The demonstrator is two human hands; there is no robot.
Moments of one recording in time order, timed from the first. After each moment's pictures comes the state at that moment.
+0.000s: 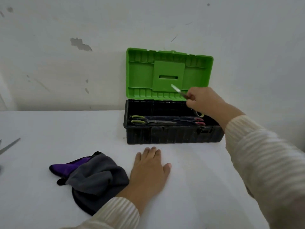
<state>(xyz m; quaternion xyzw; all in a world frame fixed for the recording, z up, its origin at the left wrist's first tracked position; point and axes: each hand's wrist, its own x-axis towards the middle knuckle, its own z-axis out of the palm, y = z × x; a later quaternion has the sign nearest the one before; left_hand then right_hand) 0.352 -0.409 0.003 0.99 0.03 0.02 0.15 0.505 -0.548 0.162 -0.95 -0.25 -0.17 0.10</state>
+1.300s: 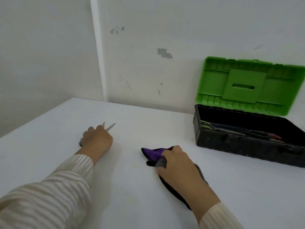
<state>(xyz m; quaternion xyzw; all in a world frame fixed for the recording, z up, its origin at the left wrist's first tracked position) 0.245 -0.097 0.035 0.84 0.51 0.04 0.19 0.292 -0.345 0.048 -0.93 -0.33 0.05 0.15</state>
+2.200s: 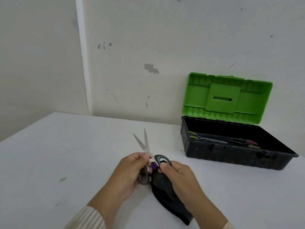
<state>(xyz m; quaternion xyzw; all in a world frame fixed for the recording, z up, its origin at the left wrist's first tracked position) 0.237 -0.216 0.049 0.55 0.20 0.10 0.80 0.283 -0.359 0.056 -0.79 -0.20 0.13 0.57</state>
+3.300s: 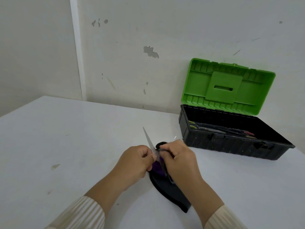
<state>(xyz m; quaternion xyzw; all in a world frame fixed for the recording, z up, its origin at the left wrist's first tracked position) 0.233 -0.221 0.043 0.80 0.14 0.11 0.57 0.302 -0.351 0.044 -0.84 -0.35 -0.15 0.38</state>
